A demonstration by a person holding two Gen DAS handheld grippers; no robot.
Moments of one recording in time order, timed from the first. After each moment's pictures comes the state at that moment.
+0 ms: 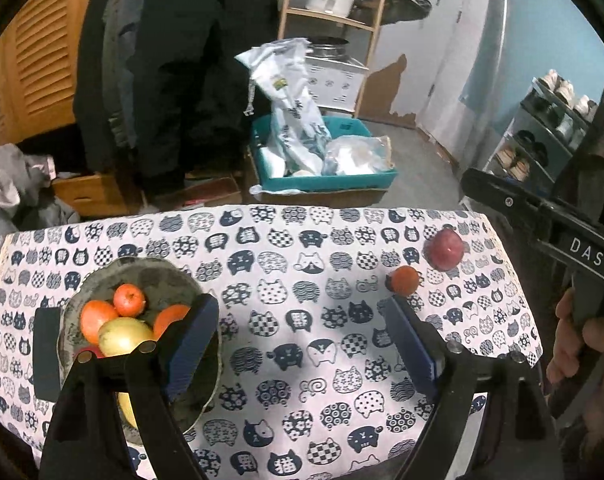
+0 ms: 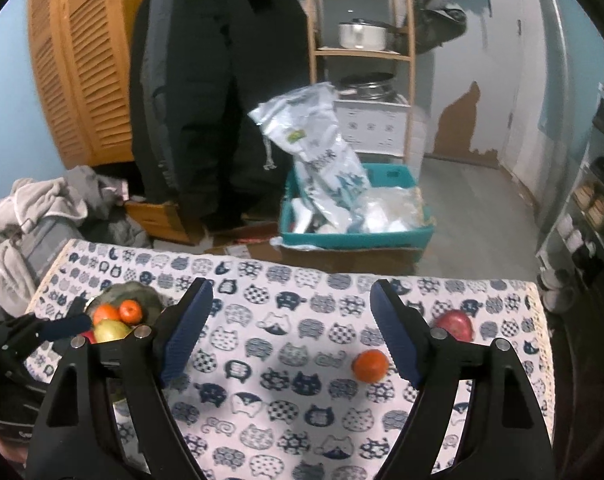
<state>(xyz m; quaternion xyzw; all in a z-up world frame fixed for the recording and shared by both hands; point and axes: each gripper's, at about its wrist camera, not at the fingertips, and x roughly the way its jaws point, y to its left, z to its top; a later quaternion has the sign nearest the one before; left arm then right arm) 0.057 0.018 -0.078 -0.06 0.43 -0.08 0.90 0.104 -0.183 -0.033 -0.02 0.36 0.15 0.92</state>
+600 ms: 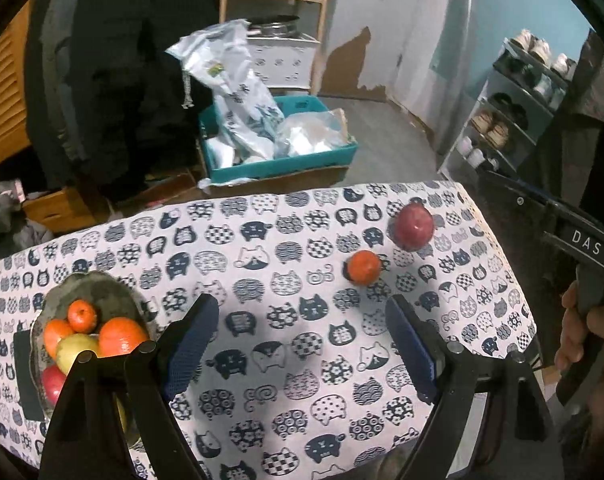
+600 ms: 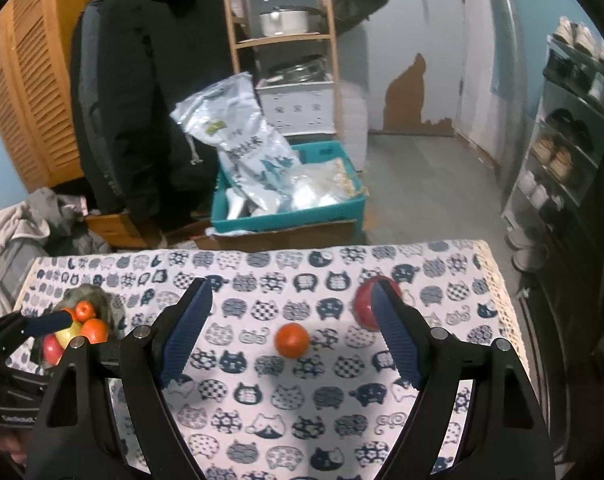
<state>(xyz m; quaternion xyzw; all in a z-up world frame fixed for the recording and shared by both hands) 0.076 -0.057 -0.088 -0.02 0.46 -0.13 0.88 0.101 -0.283 -0.050 0.02 0.38 0.08 0.92</state>
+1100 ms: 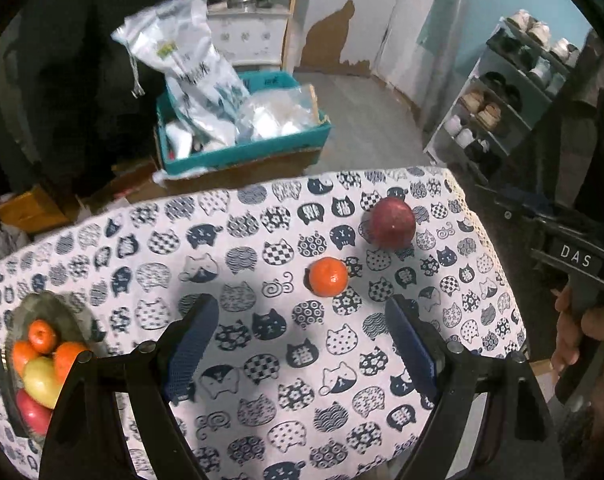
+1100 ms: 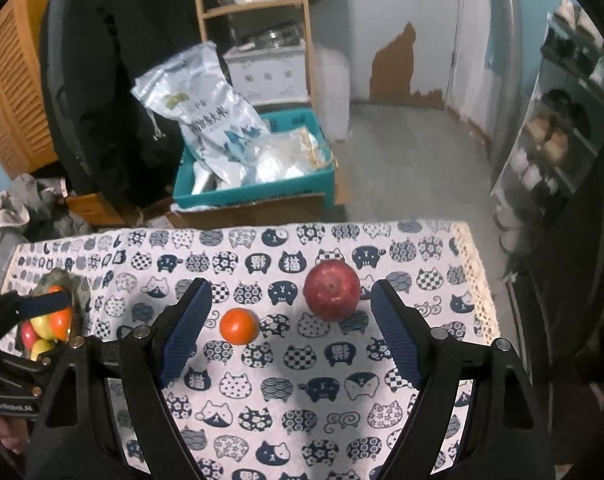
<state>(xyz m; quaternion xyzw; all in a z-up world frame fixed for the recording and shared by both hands) 0.130 -0.108 -0.108 -0.03 0.51 -0.15 0.85 0.150 -0.332 -0.078 0.02 0.46 0.07 0.89</state>
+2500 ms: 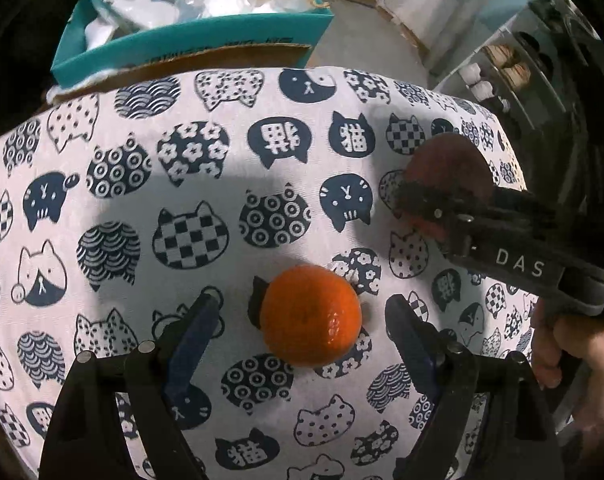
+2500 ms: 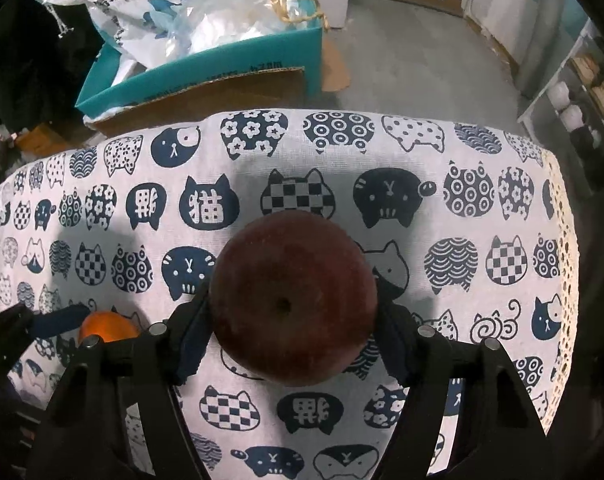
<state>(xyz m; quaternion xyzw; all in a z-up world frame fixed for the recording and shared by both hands) 0.217 -0.179 -0.265 -0.06 0.62 -0.19 0.76 0.254 -0.345 -0.245 -0.01 0.60 0.06 0.80</state>
